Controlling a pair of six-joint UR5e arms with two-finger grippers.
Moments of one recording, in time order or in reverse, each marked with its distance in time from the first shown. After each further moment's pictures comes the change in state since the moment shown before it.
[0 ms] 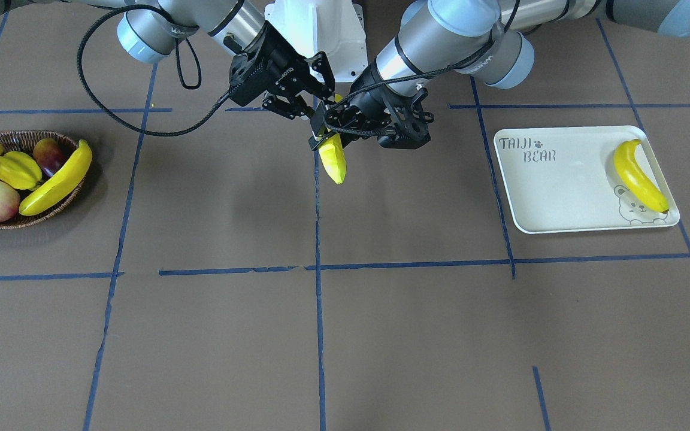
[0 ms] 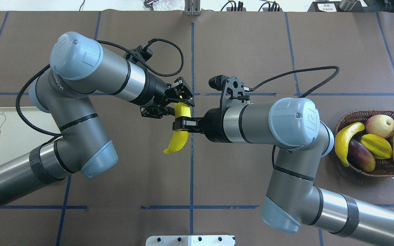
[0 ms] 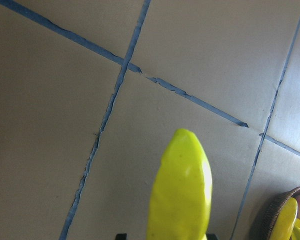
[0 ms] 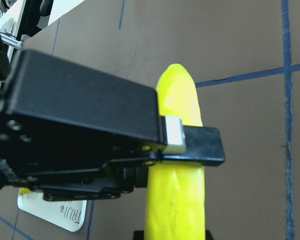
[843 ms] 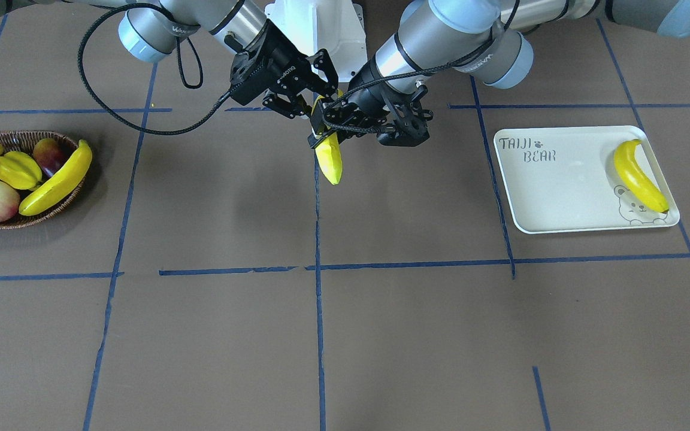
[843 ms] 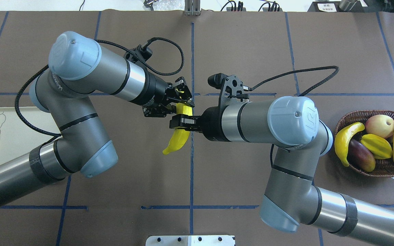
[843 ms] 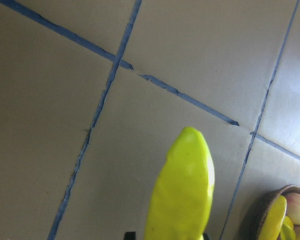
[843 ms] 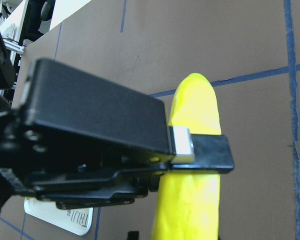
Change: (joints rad) left arm -0.002 0.001 -0.004 -0.017 -0.001 -0.026; right arm 0.004 0.015 0.000 -0.002 -0.002 0.030
